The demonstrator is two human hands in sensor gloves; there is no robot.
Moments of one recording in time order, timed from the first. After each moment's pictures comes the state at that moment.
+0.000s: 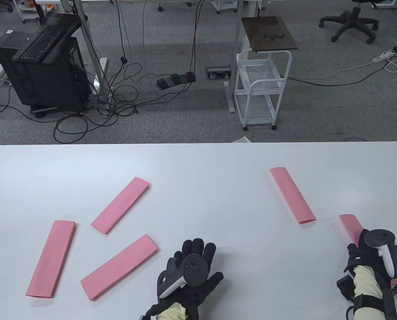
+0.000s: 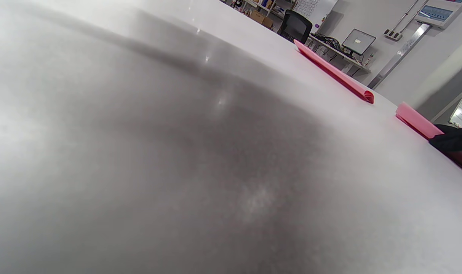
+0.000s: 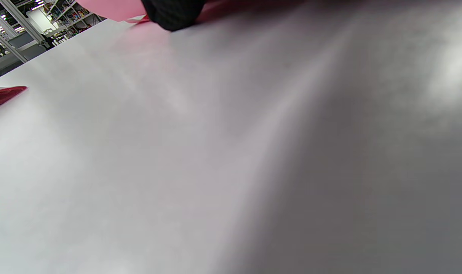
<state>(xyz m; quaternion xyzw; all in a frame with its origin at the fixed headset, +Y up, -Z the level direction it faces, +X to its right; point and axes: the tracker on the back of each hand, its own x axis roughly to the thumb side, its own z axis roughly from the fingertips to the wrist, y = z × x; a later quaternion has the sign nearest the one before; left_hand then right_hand) -0.066 -0.764 -0.259 -0.20 -0.17 0.22 0.94 0.437 -0.786 -0.309 -0.40 0.14 0.88 0.24</state>
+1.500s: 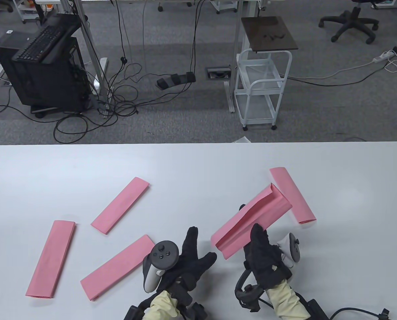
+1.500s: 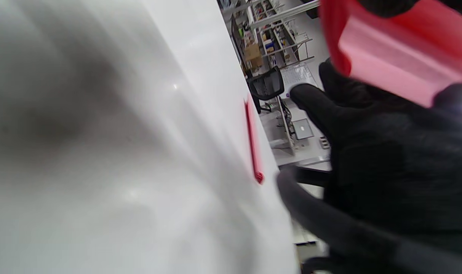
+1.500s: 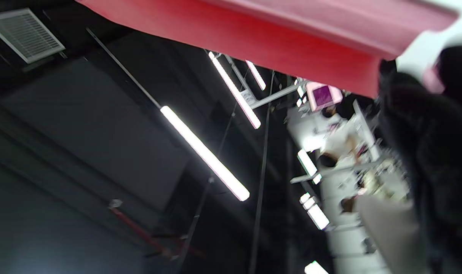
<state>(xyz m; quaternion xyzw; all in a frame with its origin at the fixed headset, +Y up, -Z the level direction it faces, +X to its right) -0.093 -0.769 -0.283 -0.21 -0.15 0.59 0.76 0.140 -0.735 -0.296 0.20 0.10 0.46 0.86</state>
